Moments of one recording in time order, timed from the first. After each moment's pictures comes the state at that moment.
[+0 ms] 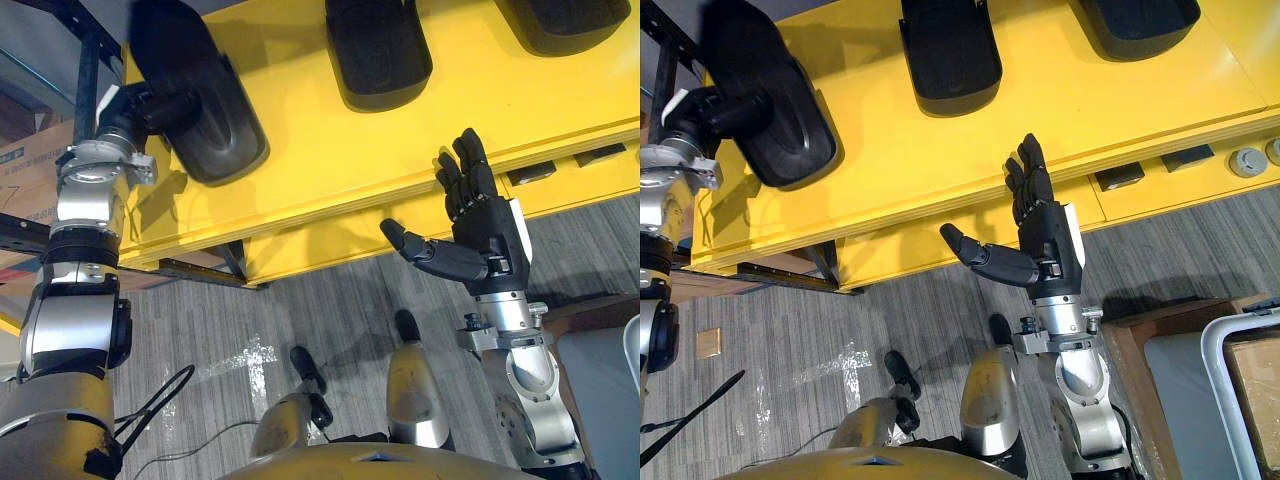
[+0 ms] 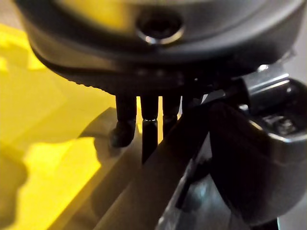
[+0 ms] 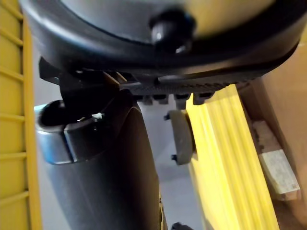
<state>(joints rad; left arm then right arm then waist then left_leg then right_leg) -0.90 0.71 -0.04 0.81 -0.16 0.16 -0.10 0.21 -0.32 0.09 -0.41 0.28 -0.31 -0.01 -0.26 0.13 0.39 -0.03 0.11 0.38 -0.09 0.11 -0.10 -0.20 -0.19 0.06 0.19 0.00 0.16</state>
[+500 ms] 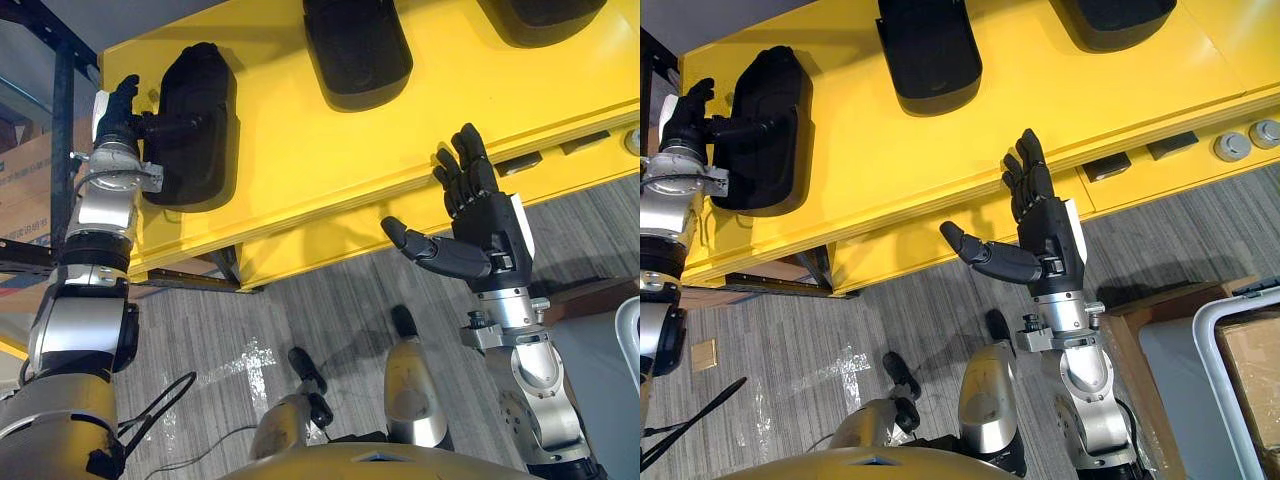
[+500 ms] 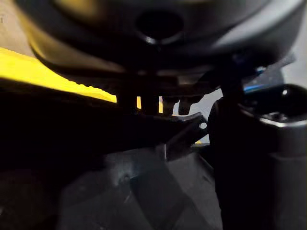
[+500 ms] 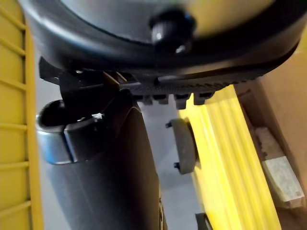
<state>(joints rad) -0.89 0.67 -0.06 0.81 -0.07 0.15 0.20 0.20 -0.36 0.10 -0.41 0.33 -0.31 0.02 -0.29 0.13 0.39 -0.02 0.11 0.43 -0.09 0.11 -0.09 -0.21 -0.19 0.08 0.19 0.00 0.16</state>
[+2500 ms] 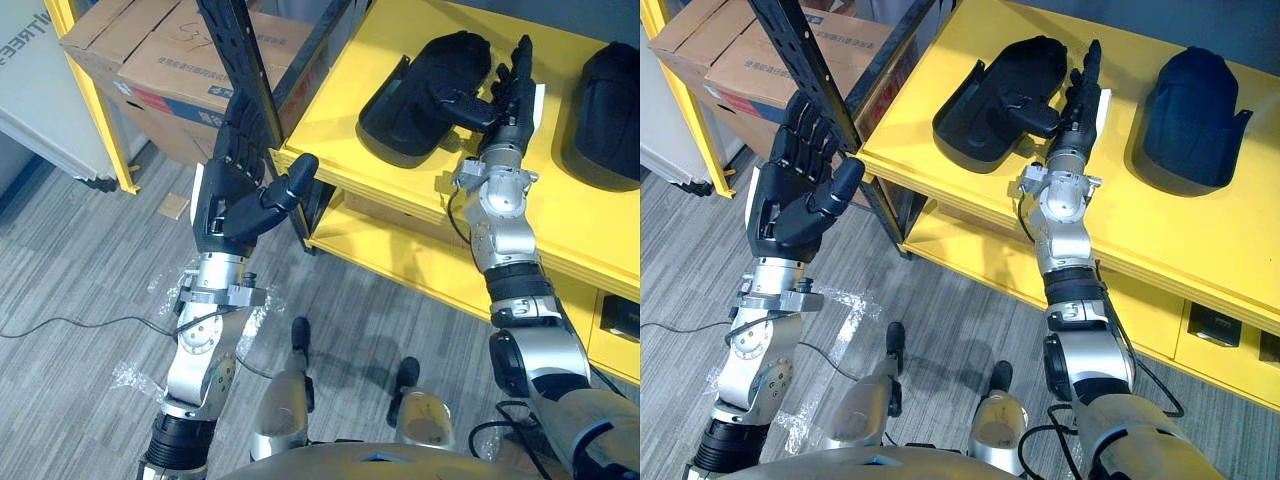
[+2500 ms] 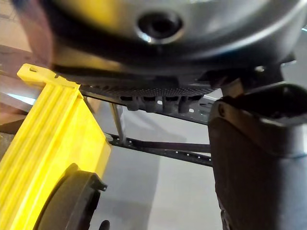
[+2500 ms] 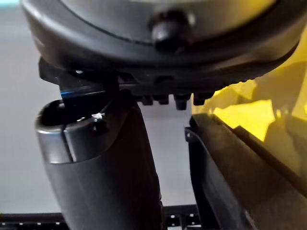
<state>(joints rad) 0.00 0.17 -0.12 -0.36 -0.39 -0.22 0.05 -0.77 -0.34 -0.05 0.51 0.25 -0.15 -0.32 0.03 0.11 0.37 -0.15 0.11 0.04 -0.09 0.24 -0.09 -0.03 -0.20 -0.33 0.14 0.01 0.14</state>
